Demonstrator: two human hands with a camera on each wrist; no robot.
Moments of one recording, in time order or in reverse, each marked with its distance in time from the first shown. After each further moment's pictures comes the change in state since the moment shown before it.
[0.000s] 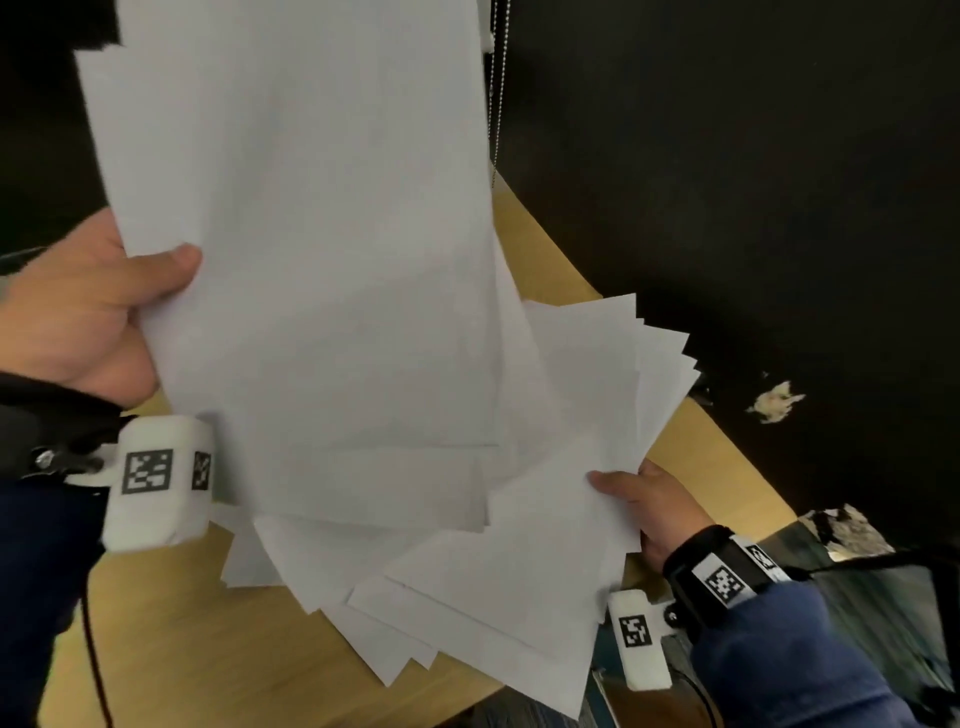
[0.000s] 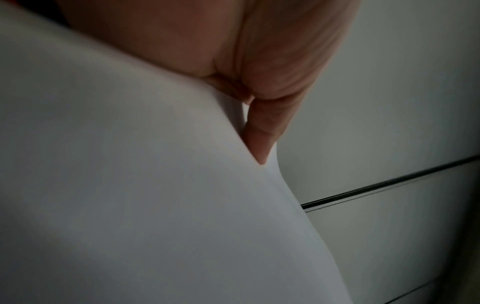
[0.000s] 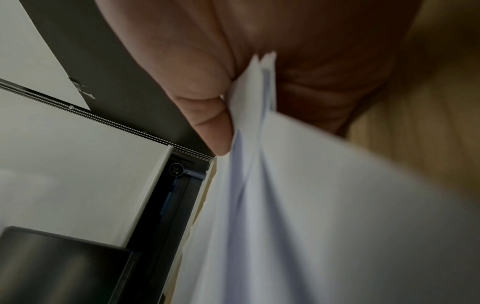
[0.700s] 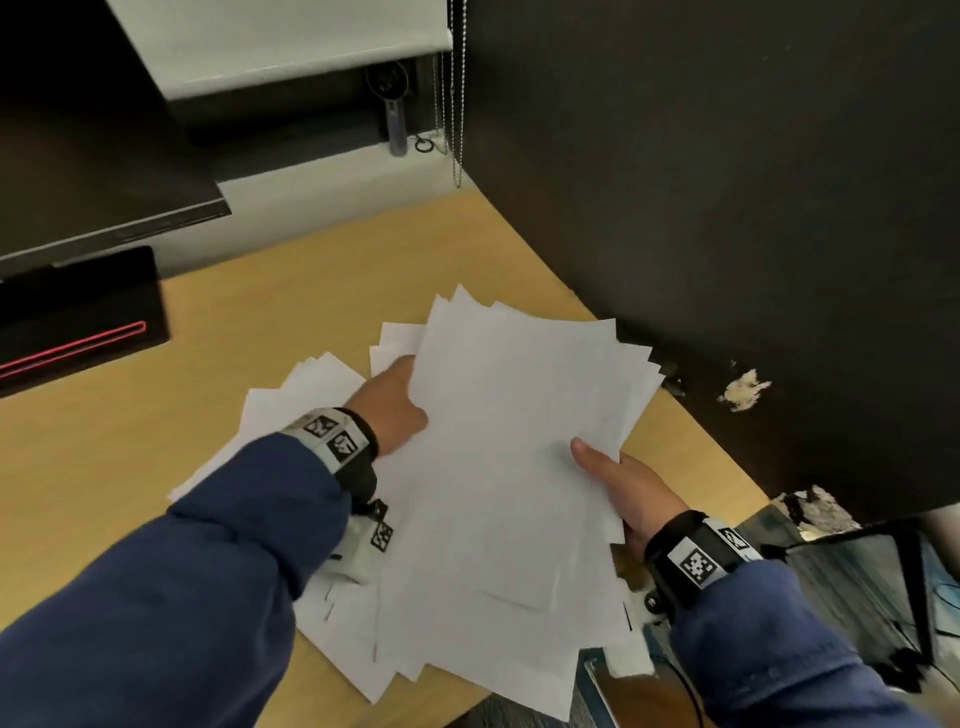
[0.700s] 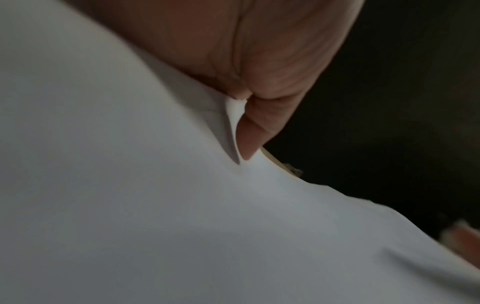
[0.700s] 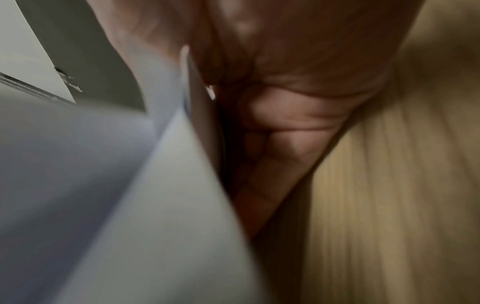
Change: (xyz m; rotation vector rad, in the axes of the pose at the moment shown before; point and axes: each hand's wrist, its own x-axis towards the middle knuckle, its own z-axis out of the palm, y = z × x) left_hand 0.022 -0.146 0.132 1.016 -0.320 -0.340; right_hand -0.001 -0.009 0.004 -0.008 -0.015 0.050
